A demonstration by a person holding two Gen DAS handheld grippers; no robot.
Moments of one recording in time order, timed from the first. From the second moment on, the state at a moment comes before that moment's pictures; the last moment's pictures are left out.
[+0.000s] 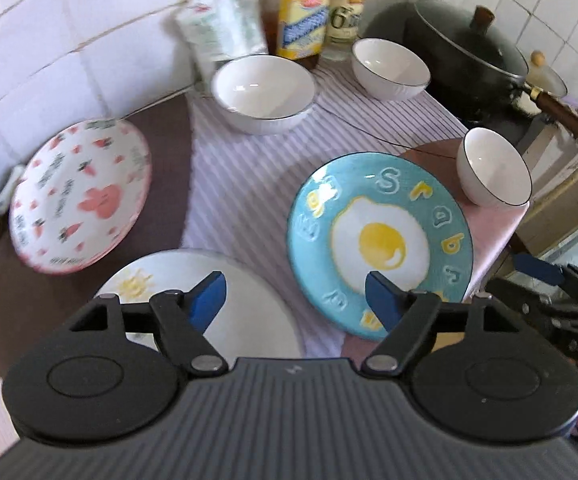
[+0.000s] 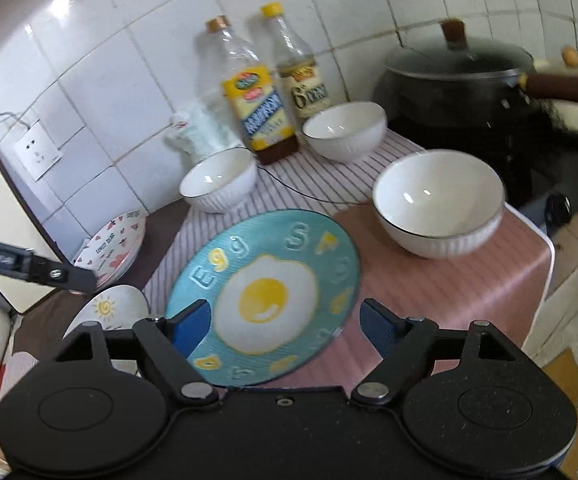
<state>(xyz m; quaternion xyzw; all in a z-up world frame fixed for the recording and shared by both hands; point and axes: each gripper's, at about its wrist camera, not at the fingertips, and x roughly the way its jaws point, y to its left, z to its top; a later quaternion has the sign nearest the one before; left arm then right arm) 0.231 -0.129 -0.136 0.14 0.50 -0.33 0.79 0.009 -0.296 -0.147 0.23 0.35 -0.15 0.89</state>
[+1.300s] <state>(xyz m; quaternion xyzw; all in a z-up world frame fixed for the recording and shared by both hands) 0.305 -0.185 -0.231 0.09 0.63 -0.27 0.72 0.051 -0.359 -0.211 0.29 0.45 -0.07 0.84</state>
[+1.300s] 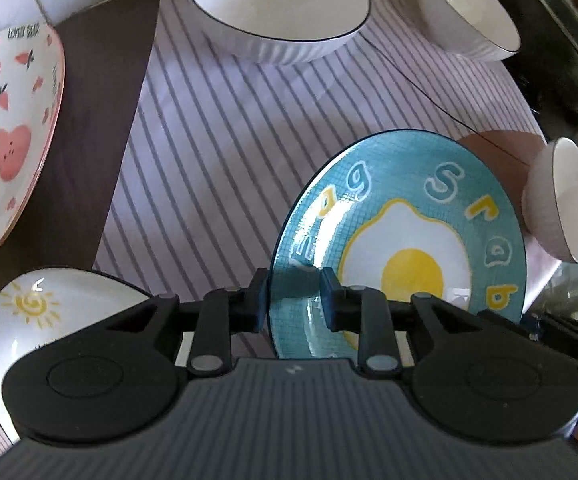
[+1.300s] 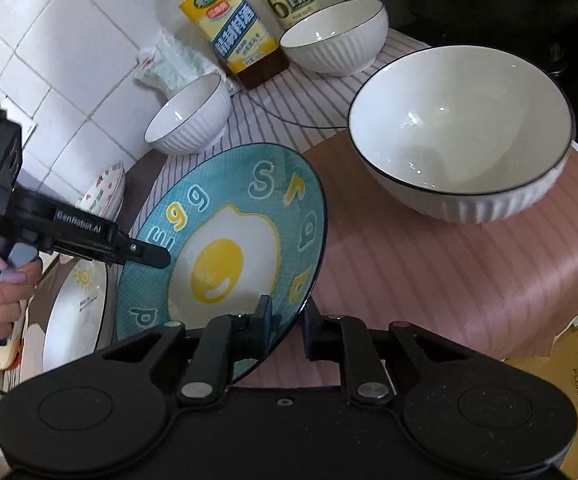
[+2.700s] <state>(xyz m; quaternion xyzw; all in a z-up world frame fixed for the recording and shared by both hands) 0.256 0.040 -0.138 -0.04 0.63 -0.19 0.75 0.107 -0.239 -0.132 0.25 0.45 0.09 0.85</state>
